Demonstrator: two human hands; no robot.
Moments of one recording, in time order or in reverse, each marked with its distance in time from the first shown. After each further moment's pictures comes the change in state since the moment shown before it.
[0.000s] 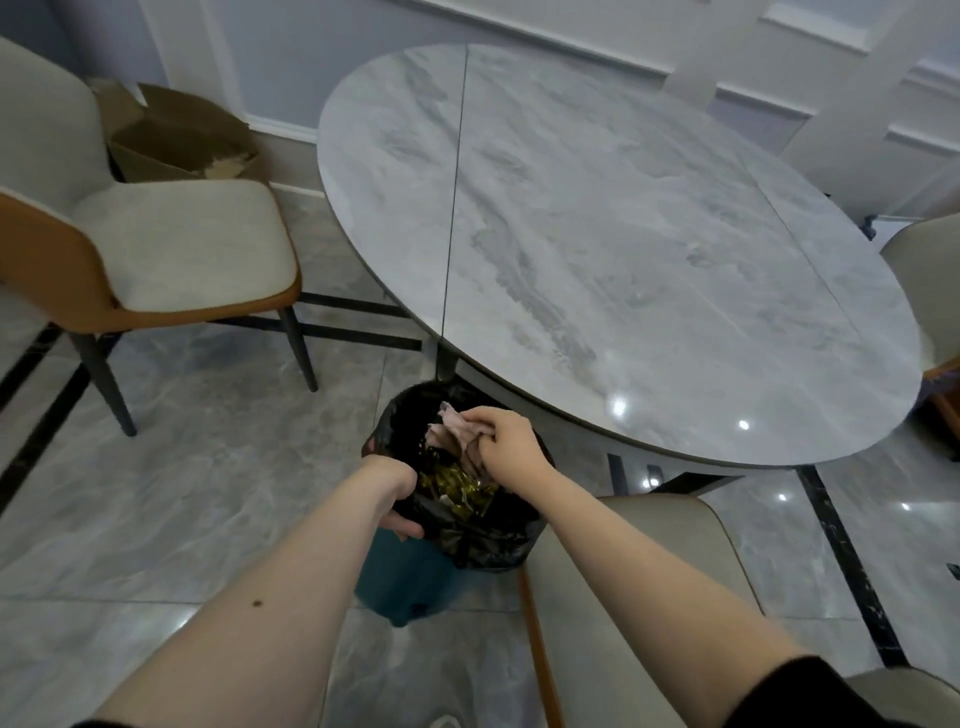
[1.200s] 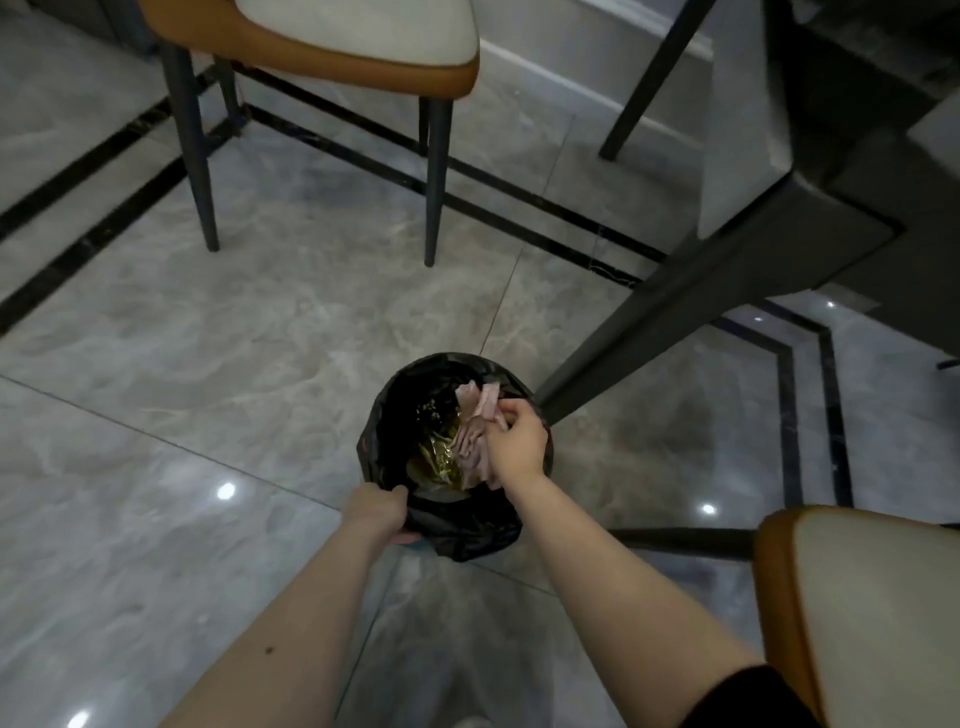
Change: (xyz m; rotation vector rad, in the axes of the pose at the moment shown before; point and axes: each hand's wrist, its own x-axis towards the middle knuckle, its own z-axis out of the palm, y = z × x) left_hand 0.343 -0.315 -0.002 -0.709 0.279 -0.089; right_hand 0.128 0.226 0.382 0.184 0.118 0.262
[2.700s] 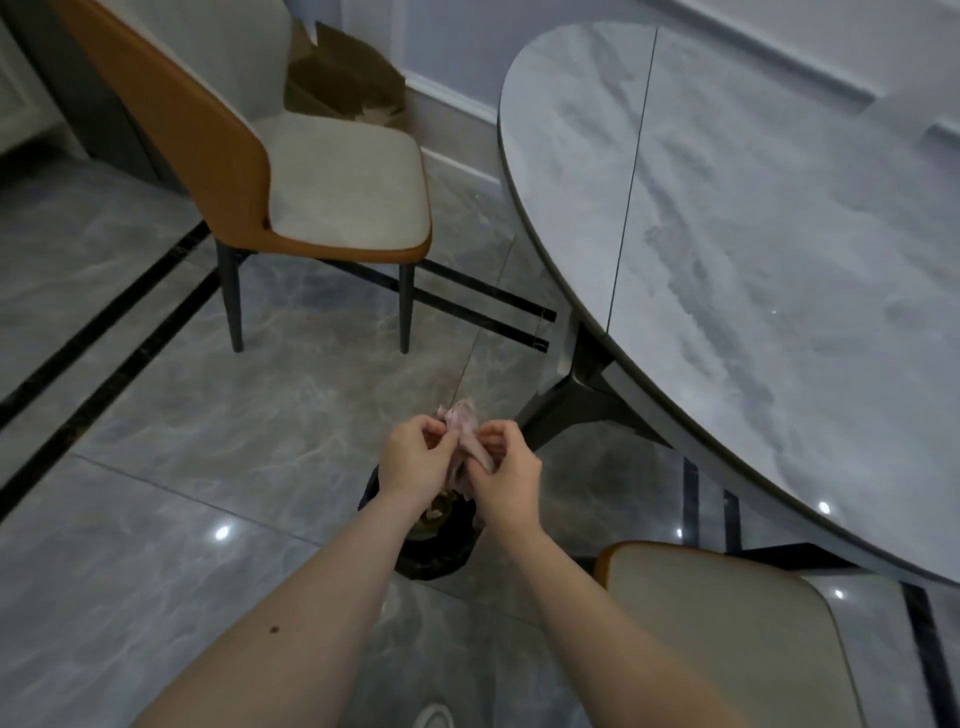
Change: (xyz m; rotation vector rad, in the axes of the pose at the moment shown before) left_hand -0.289 0.206 0.010 0.223 0.135 0.731; right_hand -0.147 -0.227 -0.178 0.097 -0.030 -0.370
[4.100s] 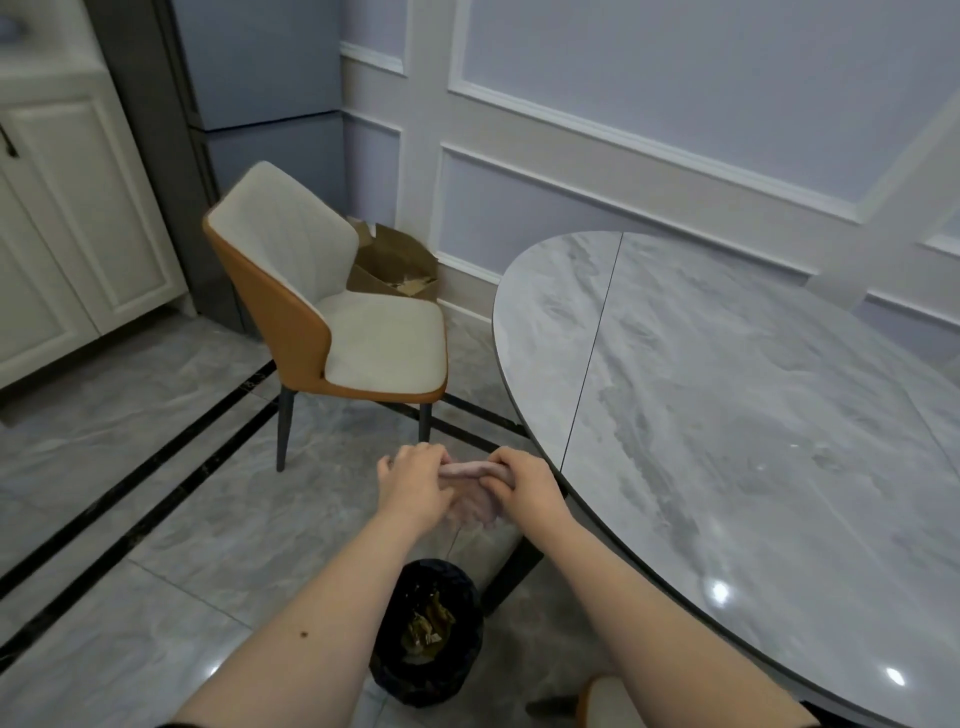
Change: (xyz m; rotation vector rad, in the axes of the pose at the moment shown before) left_hand -0.045 0.169 -0.077 0.677 0.063 0.323; right_hand 0.039 -0.175 -0.110 -0.526 -0.316 -0.363
